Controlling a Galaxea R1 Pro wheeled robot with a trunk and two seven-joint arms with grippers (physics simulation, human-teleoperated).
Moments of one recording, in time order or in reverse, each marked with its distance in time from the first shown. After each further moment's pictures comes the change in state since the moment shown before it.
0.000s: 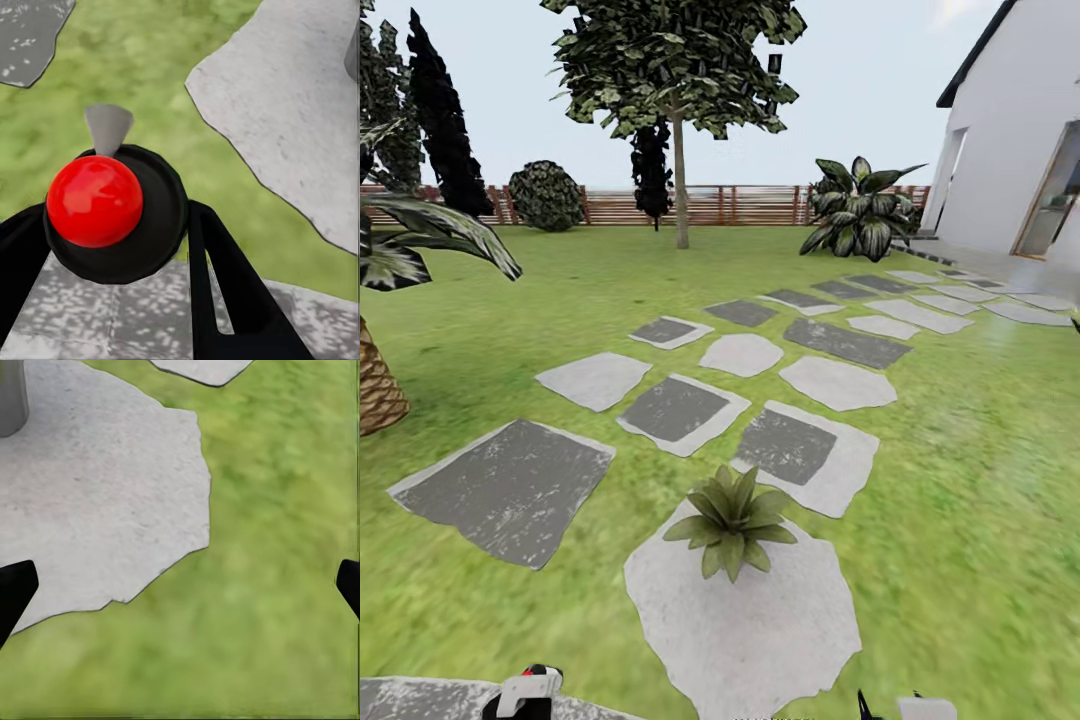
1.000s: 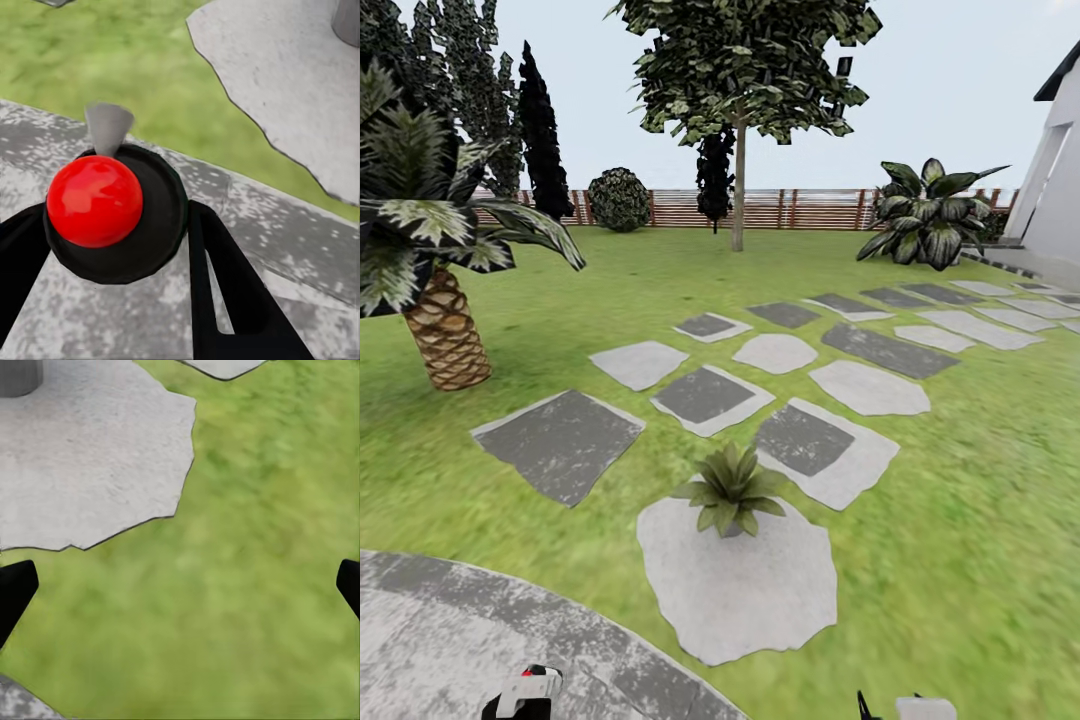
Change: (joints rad) left arm 0.000 0.001 0.001 0.002 0.000 0.000 0.000; right arm 0.000 0.000 0.001 0.002 0.004 -0.002 -0.001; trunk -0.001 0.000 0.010
